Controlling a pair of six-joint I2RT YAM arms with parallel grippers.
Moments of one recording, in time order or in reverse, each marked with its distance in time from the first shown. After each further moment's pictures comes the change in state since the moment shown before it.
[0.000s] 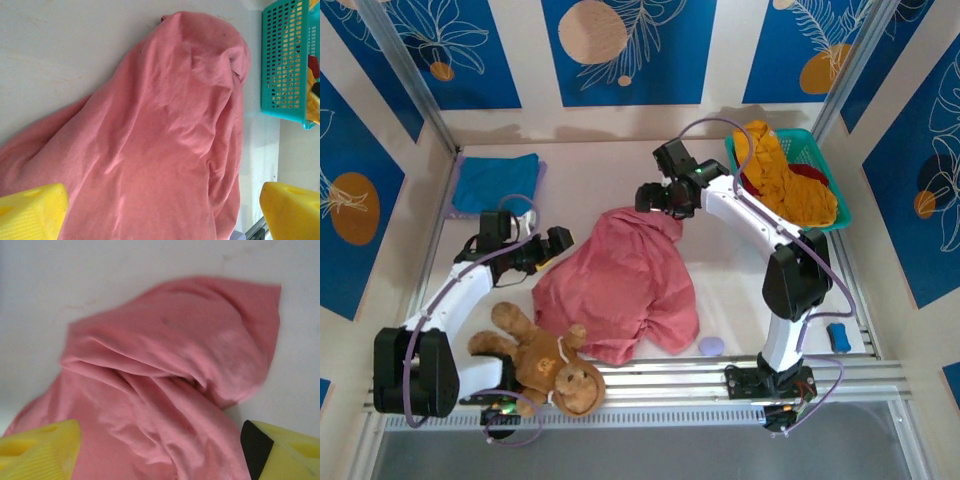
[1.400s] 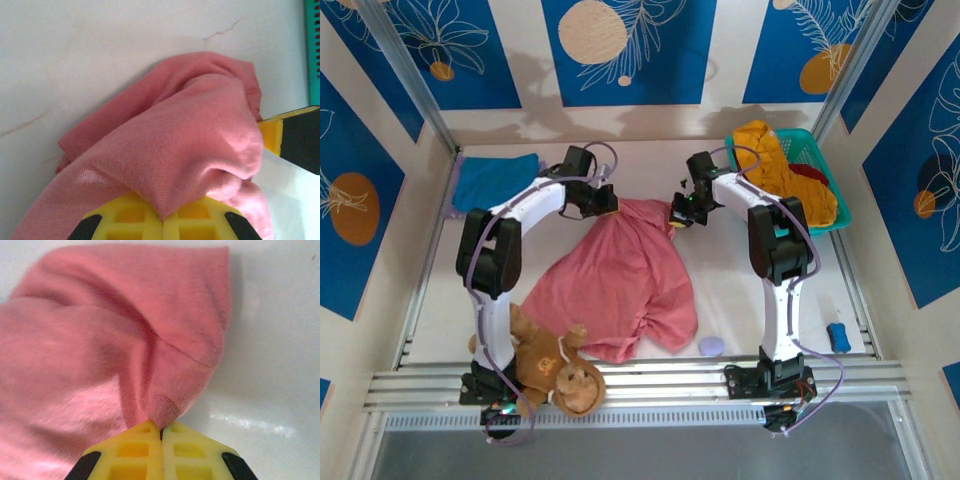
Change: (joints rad) left arm -0.290 0.830 0.916 -0.222 -0.167 0.159; right arm -0.238 0.273 -0.015 0.130 -0.333 -0.070
